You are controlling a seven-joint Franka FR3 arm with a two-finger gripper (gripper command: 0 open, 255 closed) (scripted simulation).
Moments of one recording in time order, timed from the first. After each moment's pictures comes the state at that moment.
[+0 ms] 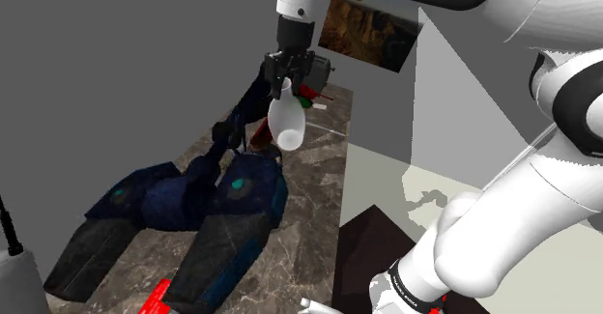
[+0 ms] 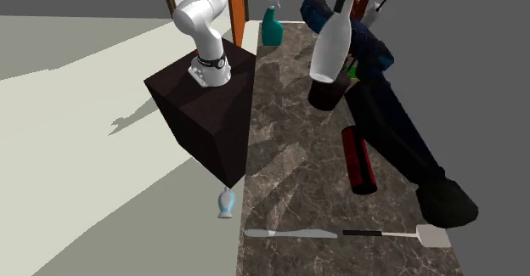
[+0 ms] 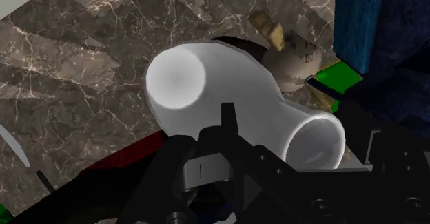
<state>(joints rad) 0.24 -0.12 0.11 -1.77 0.00 1.57 0.15</state>
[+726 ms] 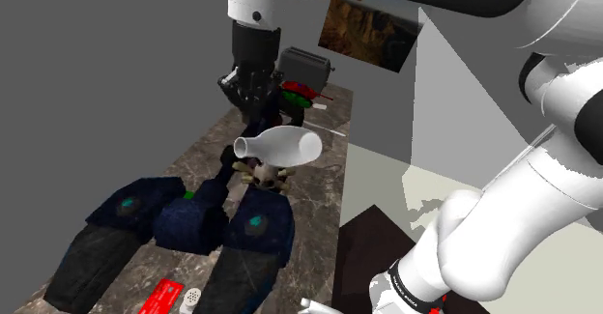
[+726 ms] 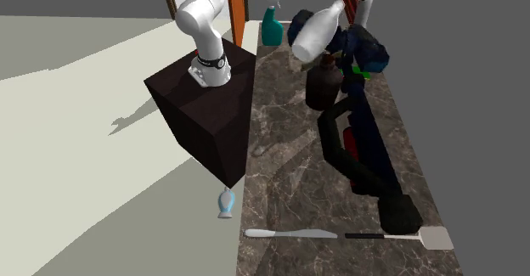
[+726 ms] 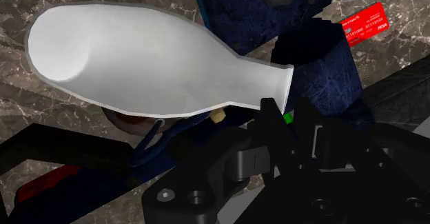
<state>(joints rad) 0.36 -0.10 0.26 -1.75 0.04 1.56 0.42</state>
